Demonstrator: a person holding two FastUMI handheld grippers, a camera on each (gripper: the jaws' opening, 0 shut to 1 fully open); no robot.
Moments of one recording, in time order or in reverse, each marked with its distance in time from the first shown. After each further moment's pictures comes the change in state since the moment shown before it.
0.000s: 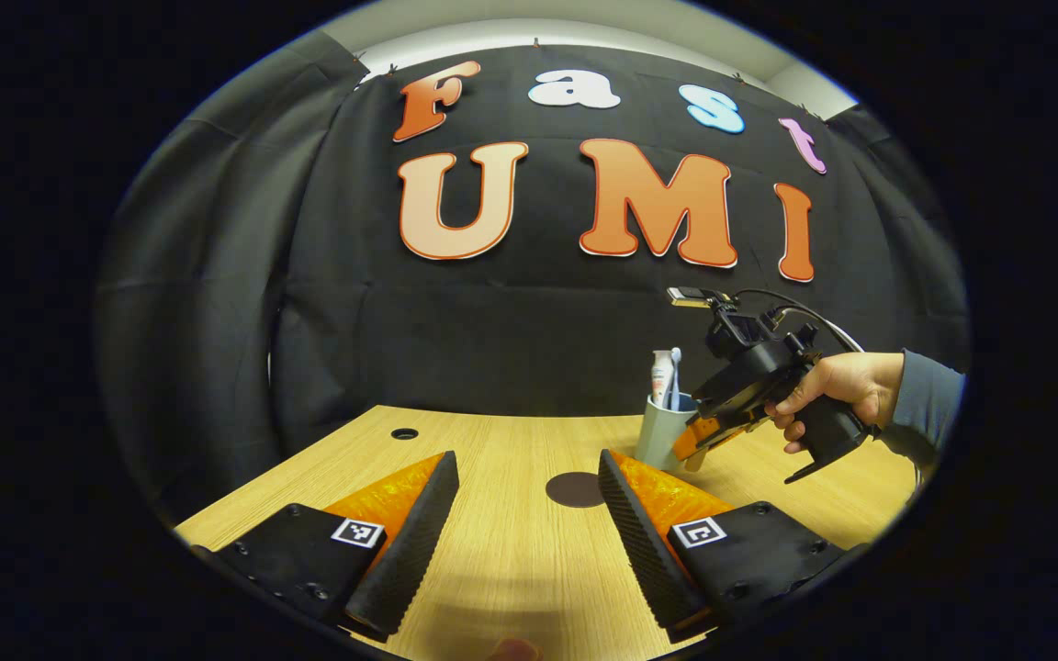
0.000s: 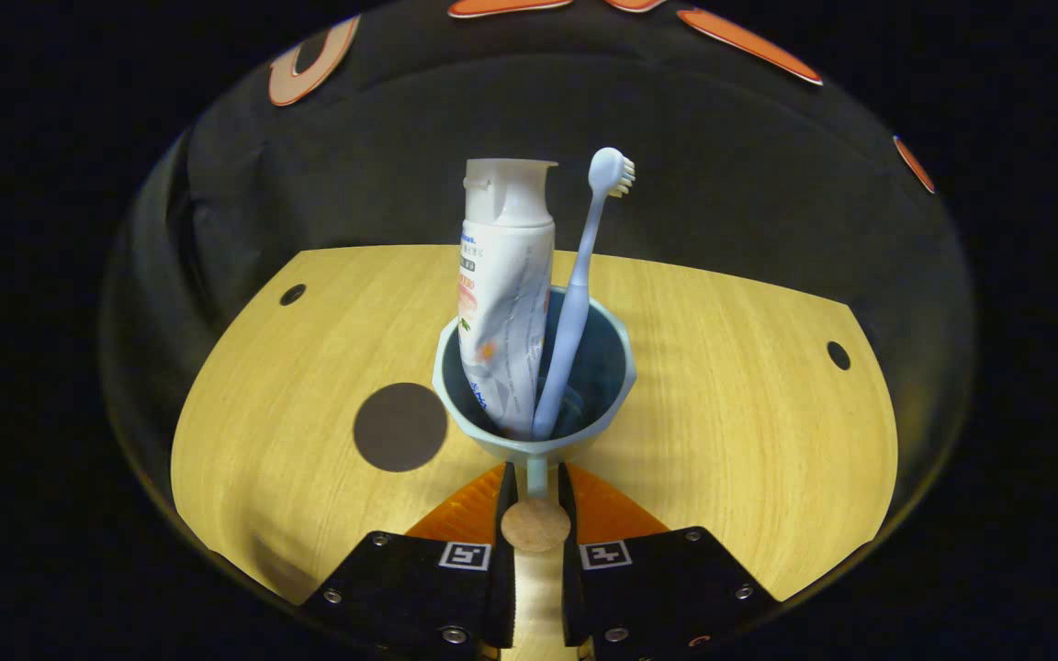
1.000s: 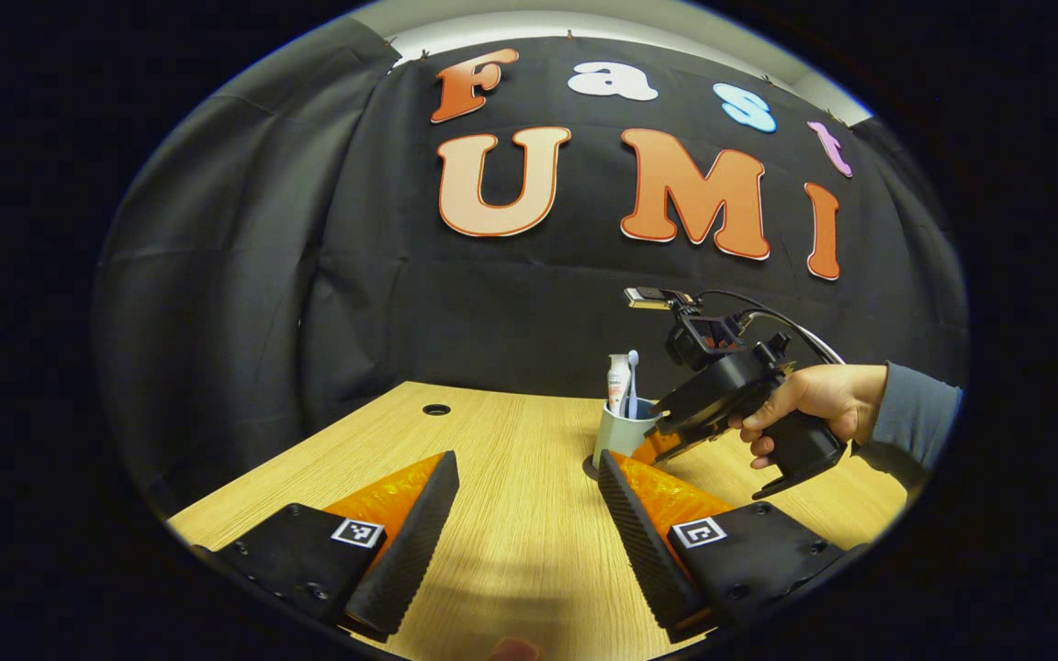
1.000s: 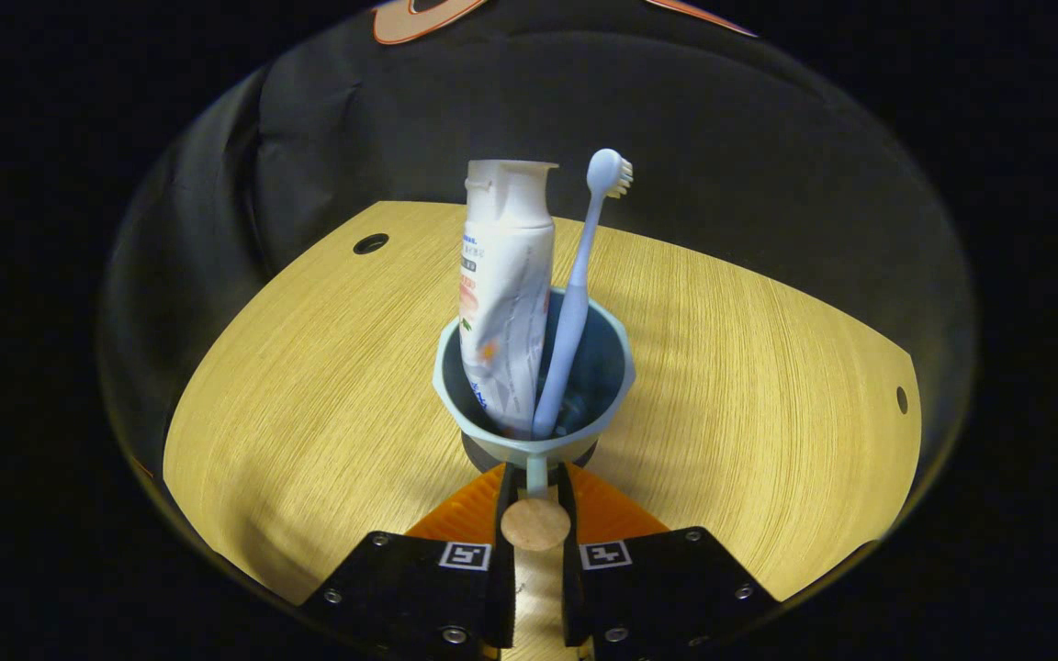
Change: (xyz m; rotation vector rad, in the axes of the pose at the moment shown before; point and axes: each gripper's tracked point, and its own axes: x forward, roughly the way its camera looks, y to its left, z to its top) left arm -0.008 0.037 -0.024 -0.042 0.056 0.061; right arm 0.011 0.000 -0.002 -0.136 0.045 0.061
